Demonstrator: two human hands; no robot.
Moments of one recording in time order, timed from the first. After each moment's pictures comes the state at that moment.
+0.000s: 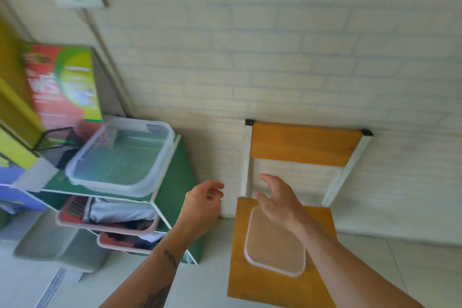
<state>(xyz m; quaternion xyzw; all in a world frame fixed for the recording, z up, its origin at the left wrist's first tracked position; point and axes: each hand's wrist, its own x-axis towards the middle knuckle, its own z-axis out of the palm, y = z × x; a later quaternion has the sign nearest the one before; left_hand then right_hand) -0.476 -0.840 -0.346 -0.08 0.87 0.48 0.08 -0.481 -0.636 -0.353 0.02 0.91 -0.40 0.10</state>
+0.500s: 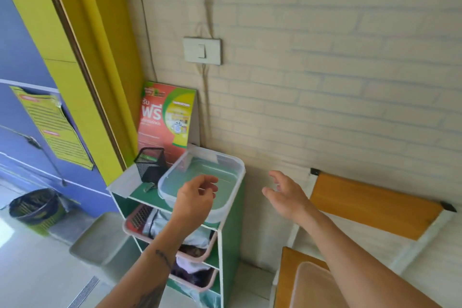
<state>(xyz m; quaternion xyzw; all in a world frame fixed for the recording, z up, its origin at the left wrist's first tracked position) -0.483 -1.008 -0.267 -0.13 0.84 0.51 -0.12 -0.543 -0.785 -0.266 -0.06 0.91 -0.40 0.09</state>
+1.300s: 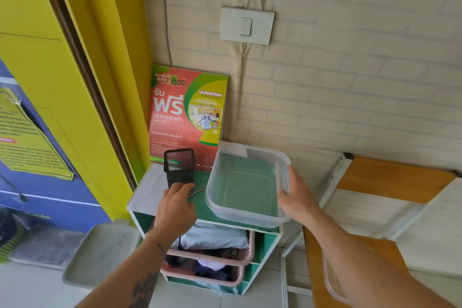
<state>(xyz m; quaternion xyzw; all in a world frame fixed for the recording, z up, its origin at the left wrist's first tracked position) -0.554 -1.236 -0.367 -0.03 0.96 0.28 0.00 -0.558 -0.948 -0.310 0.10 0.94 -0.32 0.06</state>
